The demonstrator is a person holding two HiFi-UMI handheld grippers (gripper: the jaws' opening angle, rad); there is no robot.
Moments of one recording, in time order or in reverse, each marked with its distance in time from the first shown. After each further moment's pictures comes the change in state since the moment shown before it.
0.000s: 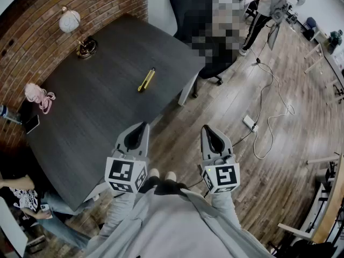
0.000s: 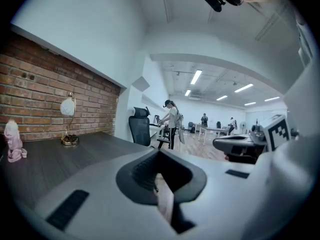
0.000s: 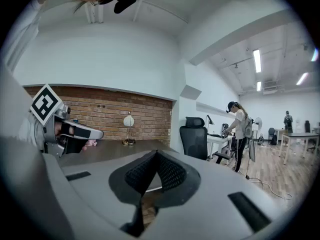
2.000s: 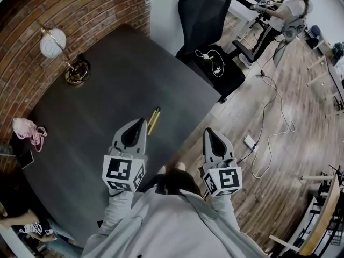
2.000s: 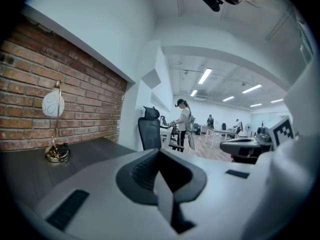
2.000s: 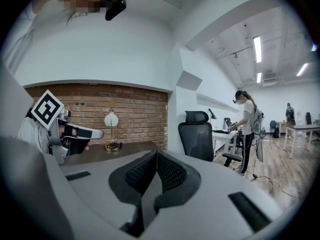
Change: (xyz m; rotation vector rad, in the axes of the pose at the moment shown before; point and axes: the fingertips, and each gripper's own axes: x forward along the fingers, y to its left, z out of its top) left arm 0.206 0.157 0.054 -0.023 0.000 0.024; right arm 0.238 -0.075 0.016 0.065 0.037 -0.012
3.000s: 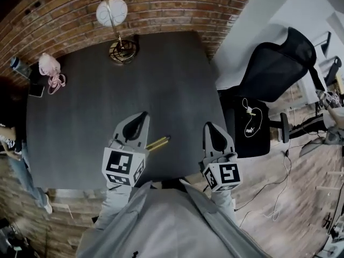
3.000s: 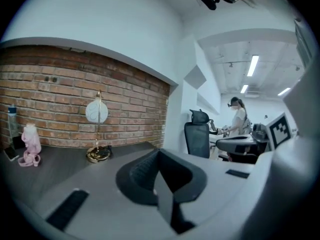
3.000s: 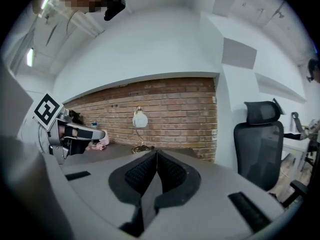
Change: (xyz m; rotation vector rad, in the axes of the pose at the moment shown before) left arm 0.065 0.094 0.030 -0.130 -0.023 0.595; right arm 0.235 0.000 0.046 -0.105 0.018 0.658
